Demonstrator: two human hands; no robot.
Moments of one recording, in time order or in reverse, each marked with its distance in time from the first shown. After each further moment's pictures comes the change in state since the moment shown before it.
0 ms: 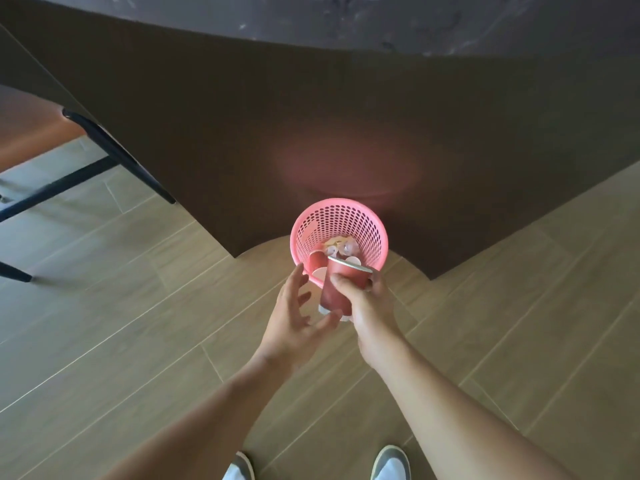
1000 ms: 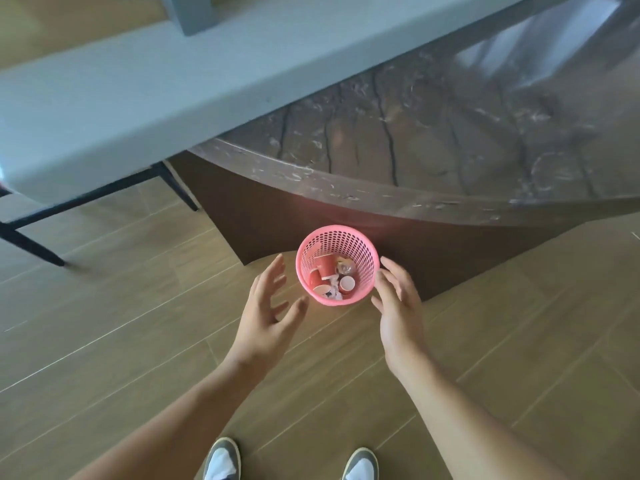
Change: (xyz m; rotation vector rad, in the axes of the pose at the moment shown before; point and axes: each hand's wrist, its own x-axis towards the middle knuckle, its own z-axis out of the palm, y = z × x) left_hand -0.061 0.096 -0.043 0.031 0.211 0.126; right_hand -0.073 -0.108 -0.028 -0.140 -0.010 -0.255
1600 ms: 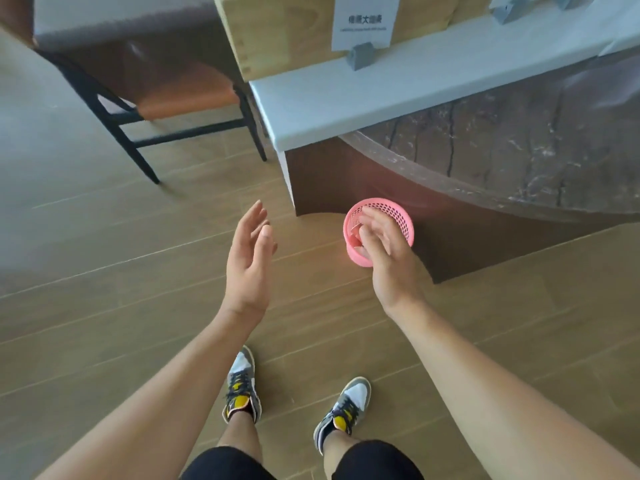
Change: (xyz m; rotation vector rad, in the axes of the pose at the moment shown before) left_hand -0.130 0.105 -0.112 -0.288 0.447 -0.027; right_hand -0.137 -0.122 0.051 -0.219 -0.465 -0.203
